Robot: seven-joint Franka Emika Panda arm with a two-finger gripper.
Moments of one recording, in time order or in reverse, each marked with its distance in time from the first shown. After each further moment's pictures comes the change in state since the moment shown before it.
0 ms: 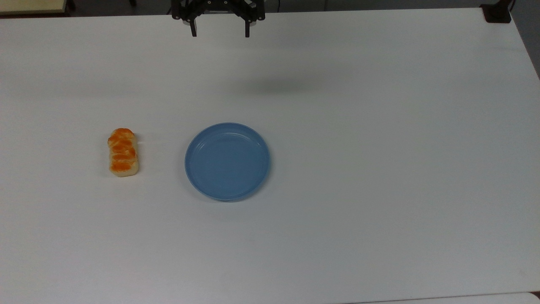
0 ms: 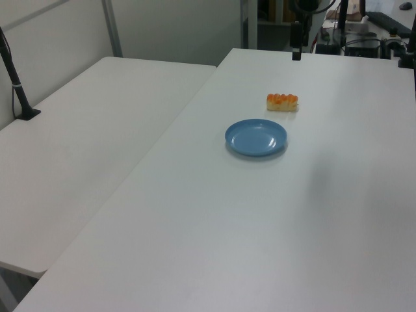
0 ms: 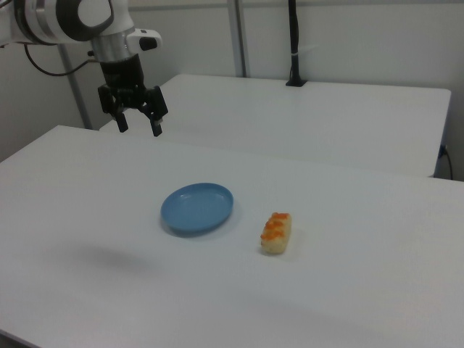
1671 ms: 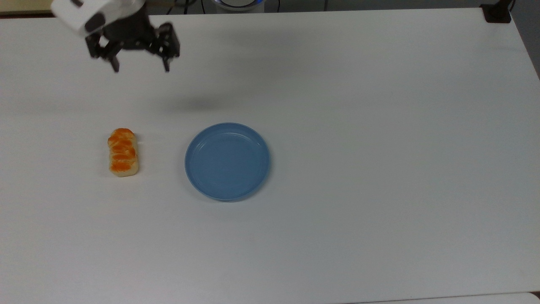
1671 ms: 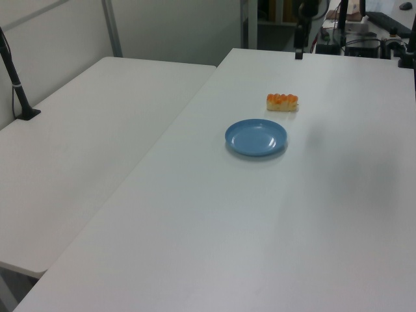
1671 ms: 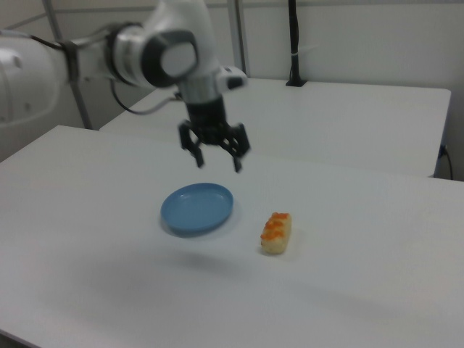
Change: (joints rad) arm -0.239 0.131 -0.020 -0.026 -0.002 0.187 -0.276
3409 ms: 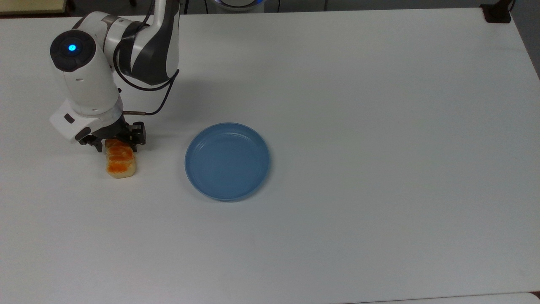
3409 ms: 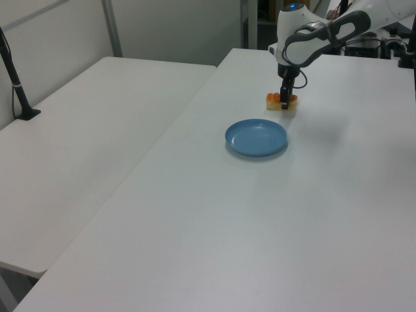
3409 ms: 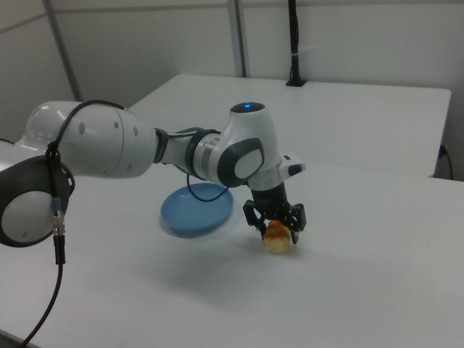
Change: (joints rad) arm -0.116 0.374 -0.002 -0.004 -0.055 0.428 -0.073
